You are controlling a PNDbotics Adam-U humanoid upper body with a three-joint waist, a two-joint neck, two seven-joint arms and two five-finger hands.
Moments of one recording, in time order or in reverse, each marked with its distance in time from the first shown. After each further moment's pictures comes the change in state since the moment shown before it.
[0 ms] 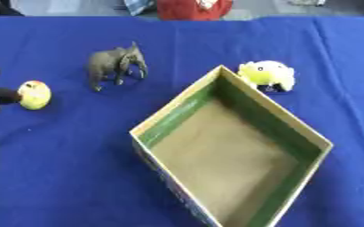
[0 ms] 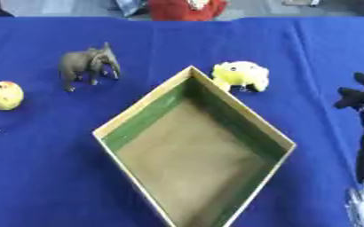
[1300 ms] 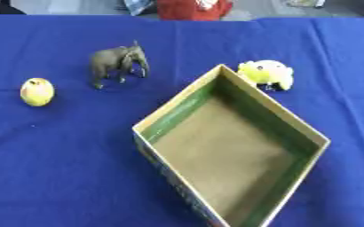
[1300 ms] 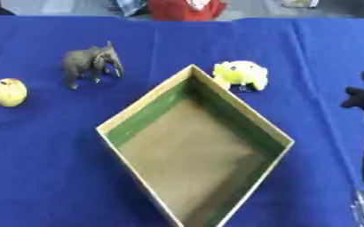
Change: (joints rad) left arm -0.415 0.394 -0.076 0.008 -0.432 0.037 0.092; right arm 0.018 0.000 0.001 0.000 -0.008 -0.005 0.005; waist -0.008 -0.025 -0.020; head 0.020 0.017
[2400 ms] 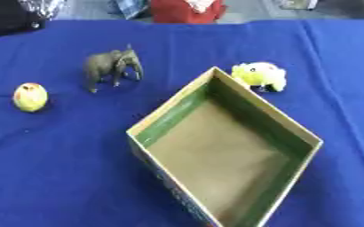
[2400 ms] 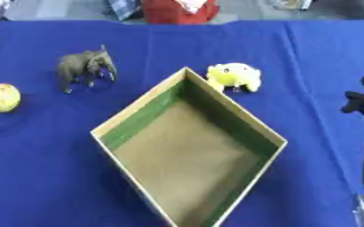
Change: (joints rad) left arm -0.247 0.077 -0.128 0.339 -0.521 -0.101 -0.499; right arm 0.005 -0.001 0.012 0.000 -0.001 -0.006 0.012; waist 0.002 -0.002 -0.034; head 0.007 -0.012
